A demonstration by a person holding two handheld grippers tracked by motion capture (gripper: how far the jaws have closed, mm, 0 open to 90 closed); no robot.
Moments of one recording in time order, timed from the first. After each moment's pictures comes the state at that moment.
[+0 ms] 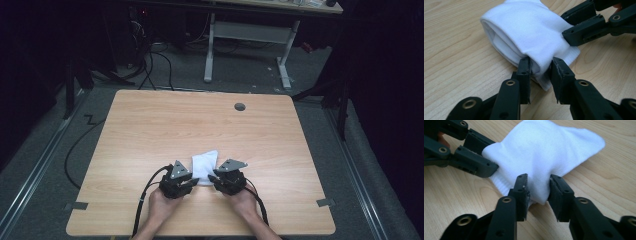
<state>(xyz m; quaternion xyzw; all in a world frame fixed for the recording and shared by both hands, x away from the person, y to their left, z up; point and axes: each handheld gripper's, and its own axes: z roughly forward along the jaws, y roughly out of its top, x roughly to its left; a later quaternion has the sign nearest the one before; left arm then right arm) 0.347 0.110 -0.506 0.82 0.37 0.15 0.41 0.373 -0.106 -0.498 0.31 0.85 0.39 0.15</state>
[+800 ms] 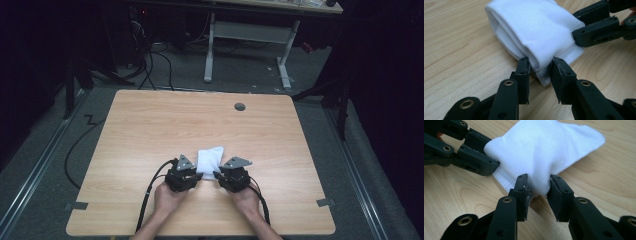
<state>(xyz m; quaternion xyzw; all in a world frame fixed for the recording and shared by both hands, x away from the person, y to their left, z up) 0.370 0.098 -0.506 0.82 0.39 0.14 0.40 0.380 -0.117 -0.499 0.34 0.84 0.38 0.16</state>
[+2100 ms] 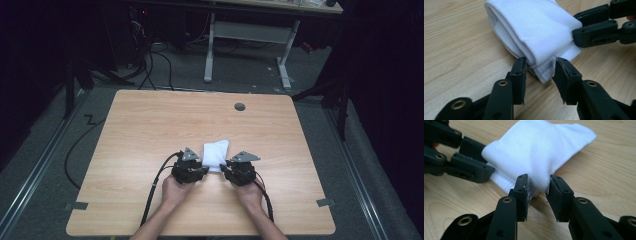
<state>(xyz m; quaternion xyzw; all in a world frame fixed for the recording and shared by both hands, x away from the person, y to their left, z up) 0.396 0.086 -0.506 0.81 0.40 0.12 0.42 0.399 -0.135 -0.502 0.38 0.82 0.40 0.18</state>
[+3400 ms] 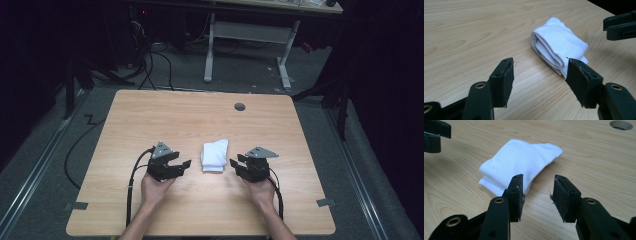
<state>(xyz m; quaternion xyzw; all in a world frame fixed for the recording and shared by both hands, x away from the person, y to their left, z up) 0.377 0.149 -0.471 0.75 0.43 0.16 0.47 0.395 -0.170 -0.471 0.40 0.79 0.43 0.18</state>
